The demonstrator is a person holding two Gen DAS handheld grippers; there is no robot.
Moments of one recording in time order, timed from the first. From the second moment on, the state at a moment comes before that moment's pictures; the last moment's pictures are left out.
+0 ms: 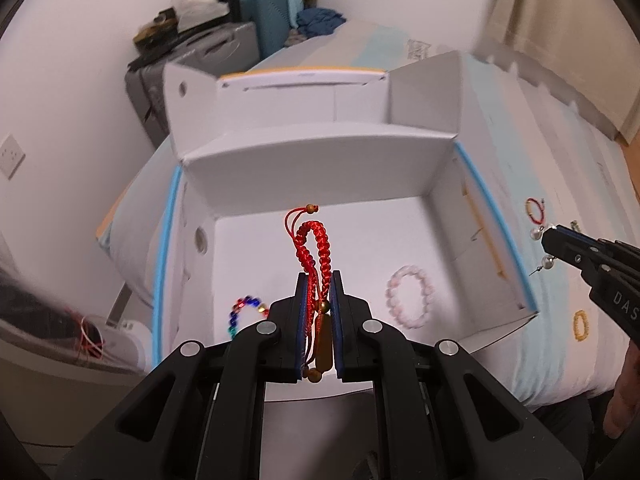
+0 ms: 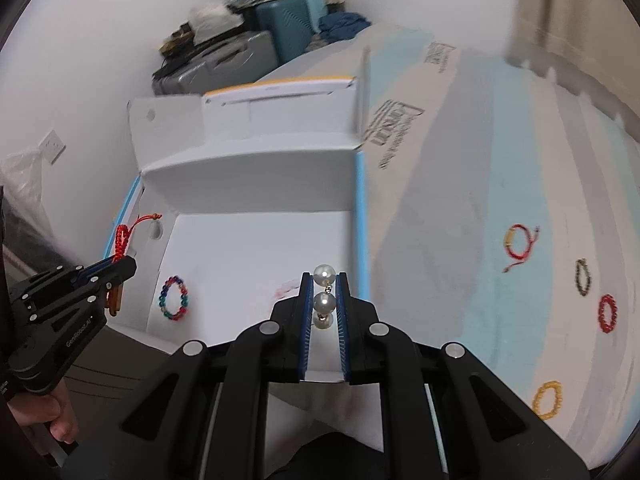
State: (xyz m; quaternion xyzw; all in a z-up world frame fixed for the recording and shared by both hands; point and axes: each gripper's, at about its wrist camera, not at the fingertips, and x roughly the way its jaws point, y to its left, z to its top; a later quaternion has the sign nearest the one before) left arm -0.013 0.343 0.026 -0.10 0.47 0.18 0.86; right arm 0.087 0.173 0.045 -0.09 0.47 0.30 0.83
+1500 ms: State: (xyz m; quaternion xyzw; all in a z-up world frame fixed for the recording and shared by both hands) left arm 0.010 0.411 -0.092 -0.15 0.60 0.19 0.77; right arm 0.106 0.257 -0.077 -0.15 0.60 0.29 0.73
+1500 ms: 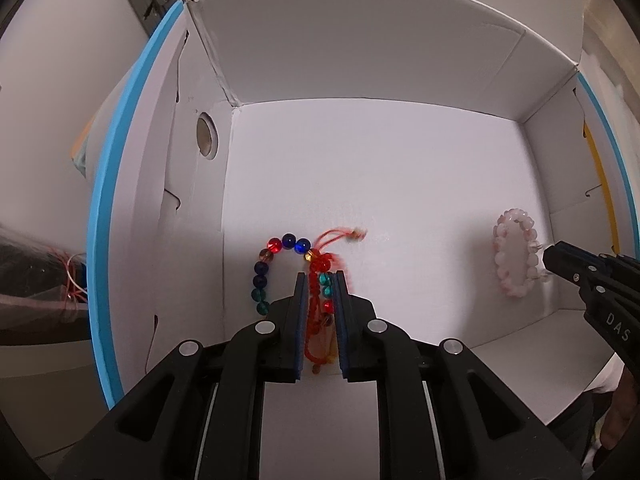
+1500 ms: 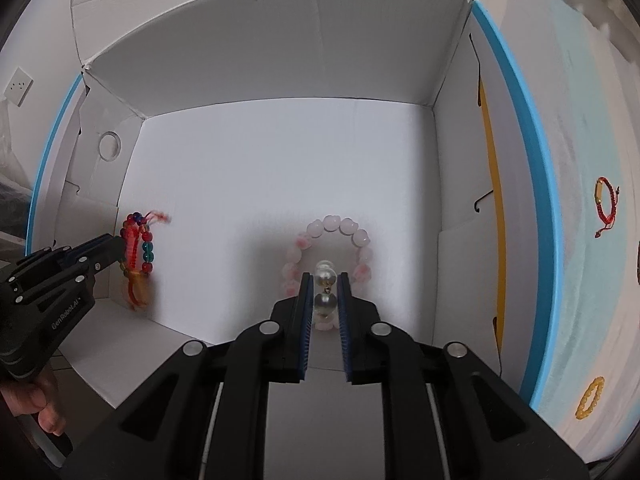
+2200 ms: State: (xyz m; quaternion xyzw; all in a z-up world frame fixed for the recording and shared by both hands) left arm -0.010 0.399 -0.033 -0.13 0.52 0.23 0.81; right arm 0.091 0.225 -0.018 -0.10 0.53 0.33 0.77
